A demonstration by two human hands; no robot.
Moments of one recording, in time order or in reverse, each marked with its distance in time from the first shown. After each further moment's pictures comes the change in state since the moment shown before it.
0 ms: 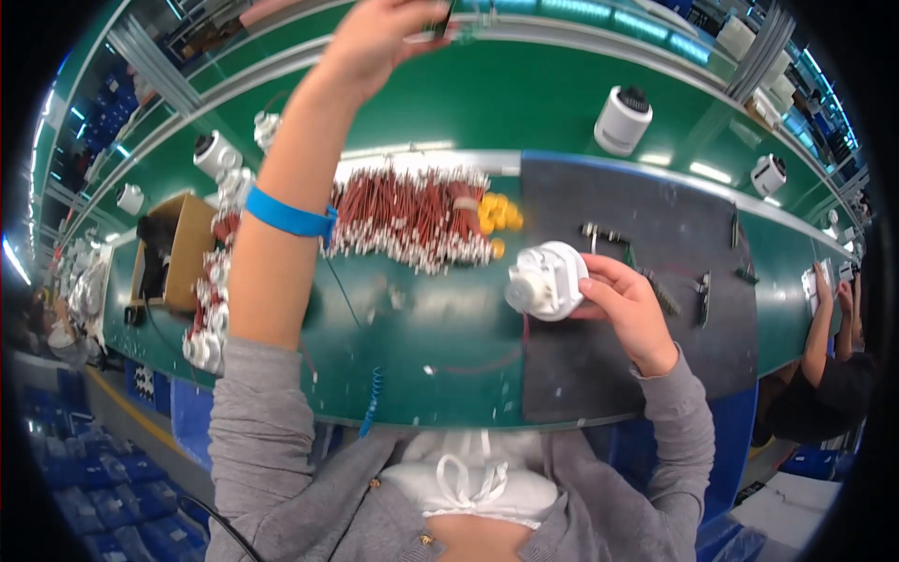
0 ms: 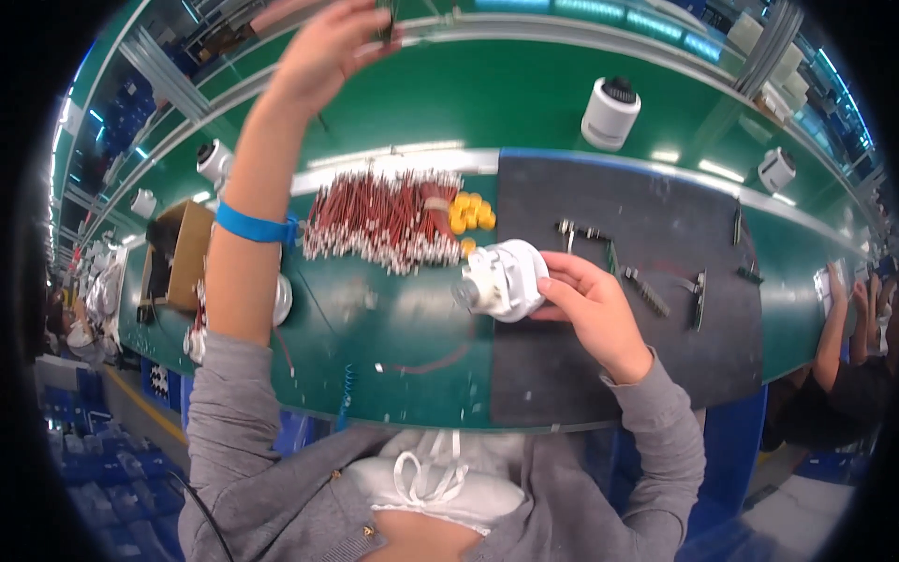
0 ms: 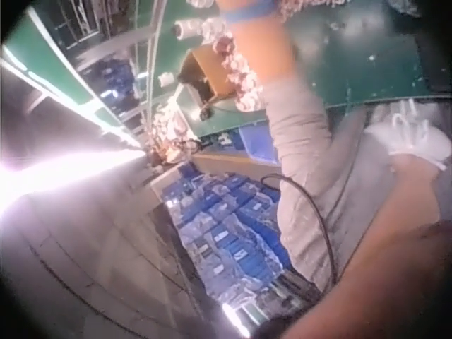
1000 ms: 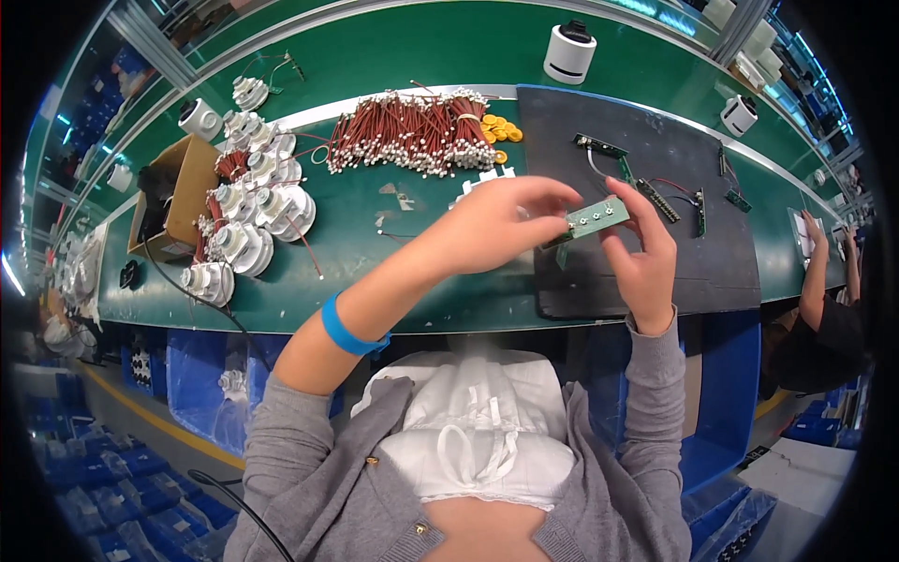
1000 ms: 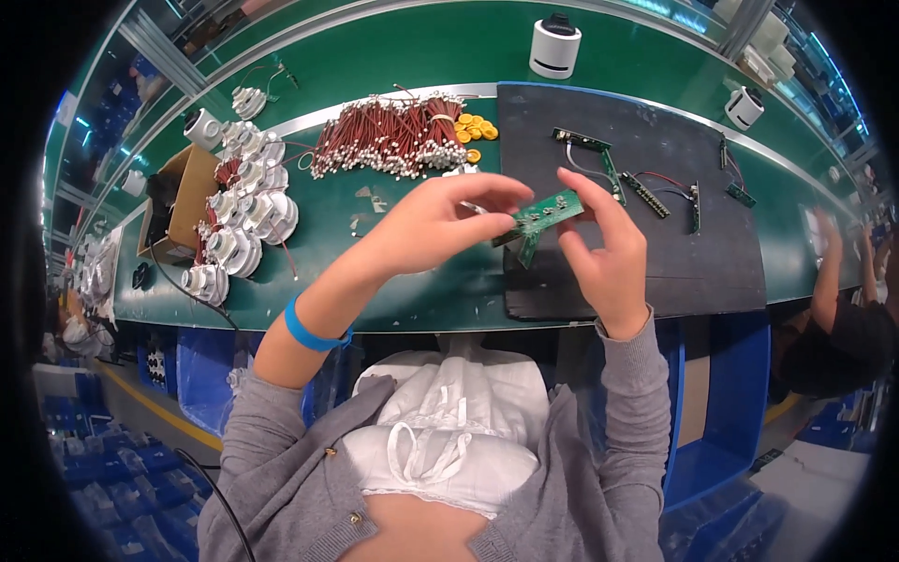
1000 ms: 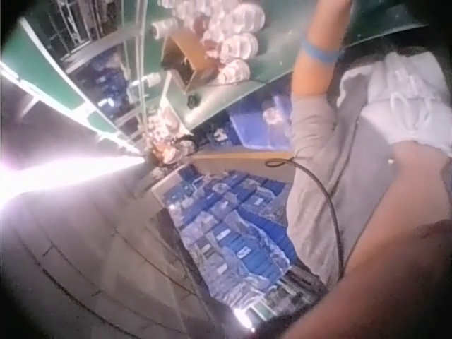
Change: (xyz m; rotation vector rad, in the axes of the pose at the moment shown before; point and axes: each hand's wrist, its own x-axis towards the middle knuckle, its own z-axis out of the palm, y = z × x) left_hand -0.353 0.029 0.153 0.155 -0.403 -0.223; right_hand -0.171 0.082 0.084 -0.663 0.347 -0.812
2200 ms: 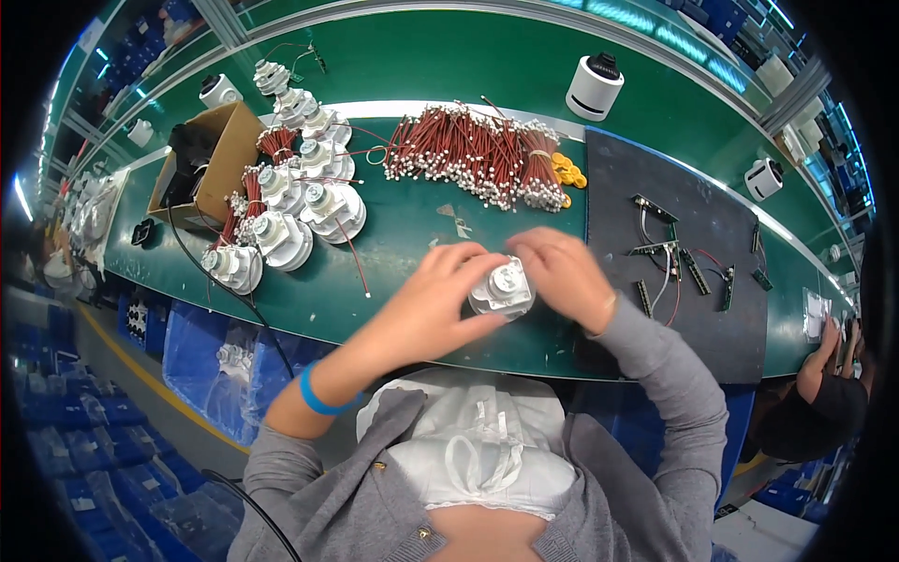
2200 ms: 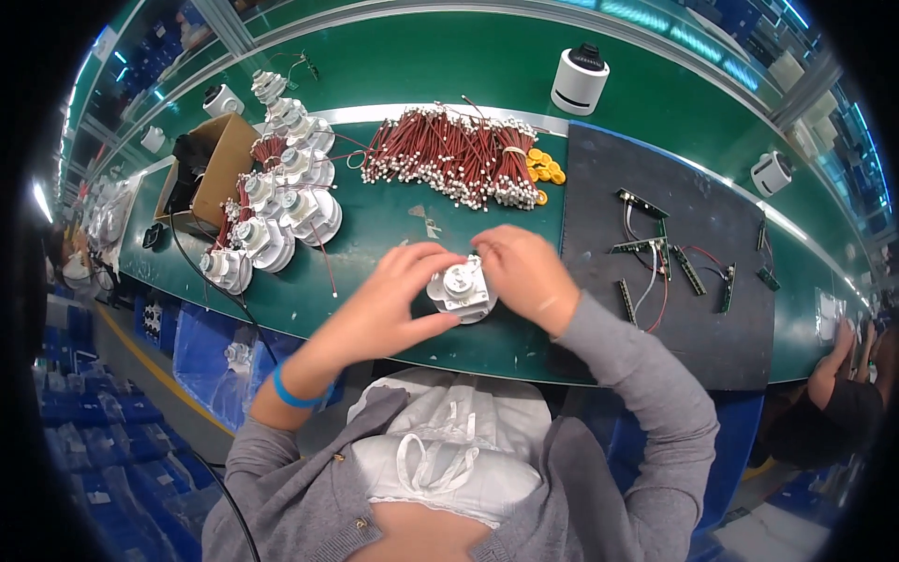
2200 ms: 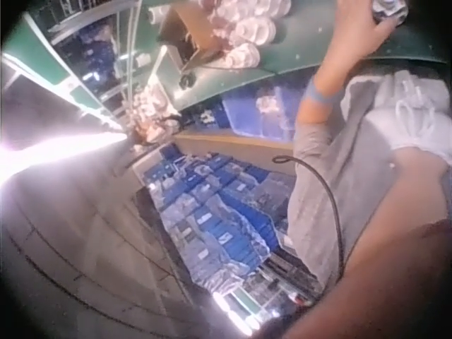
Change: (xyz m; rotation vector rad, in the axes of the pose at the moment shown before) left_hand -0.116 -0.031 -0.119 0.639 0.240 -0.005; right_hand 0.096 -0.008 0.184 -0.134 -0.556 -0.035
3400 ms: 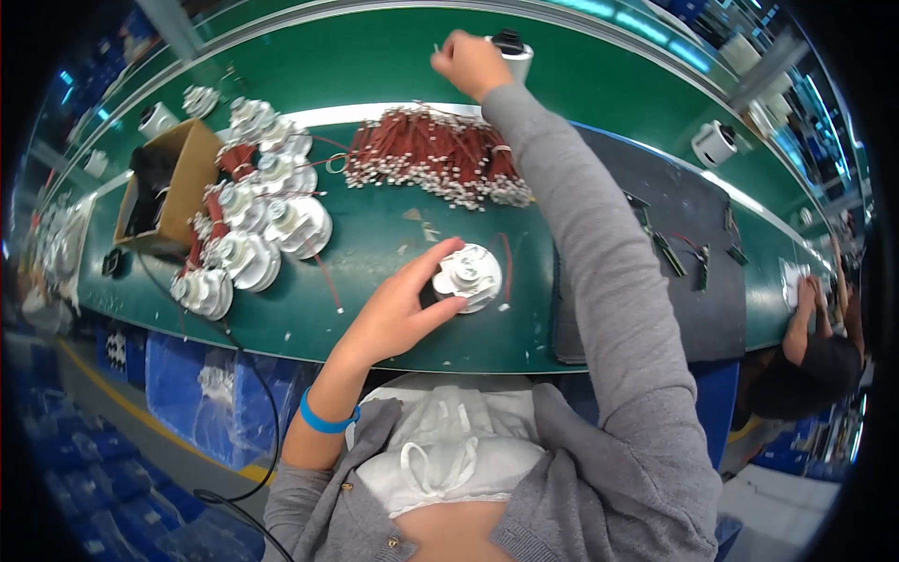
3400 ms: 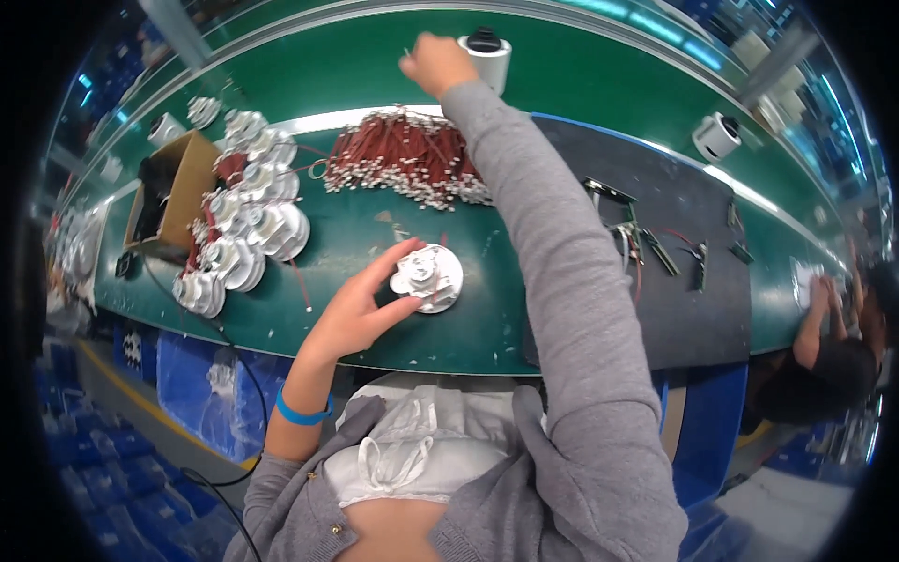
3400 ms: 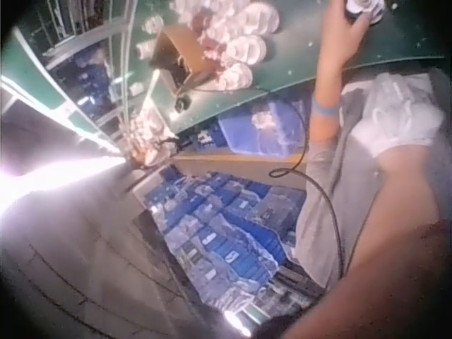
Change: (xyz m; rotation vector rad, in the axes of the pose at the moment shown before) left_hand 0.006 -0.036 0.010 -0.498 0.019 -0.141; right_hand 0.257 0.078 -0.012 -0.348 0.377 0.028
